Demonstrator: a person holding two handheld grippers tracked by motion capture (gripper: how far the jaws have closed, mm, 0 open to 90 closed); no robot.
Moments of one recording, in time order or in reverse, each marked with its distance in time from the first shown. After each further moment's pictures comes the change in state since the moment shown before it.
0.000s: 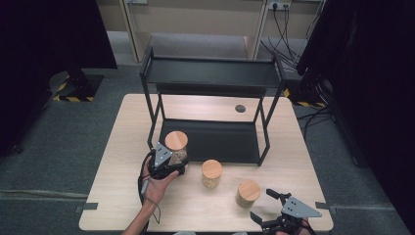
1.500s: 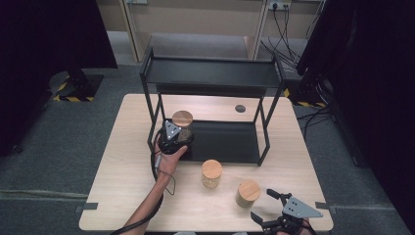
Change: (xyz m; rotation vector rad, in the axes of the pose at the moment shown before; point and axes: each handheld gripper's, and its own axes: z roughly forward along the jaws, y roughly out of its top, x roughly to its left) left arm 0.012 0.032 0.072 0.027 0.106 -0.043; right arm -0.001 0.000 -0.002 -0.008 0.007 0.002
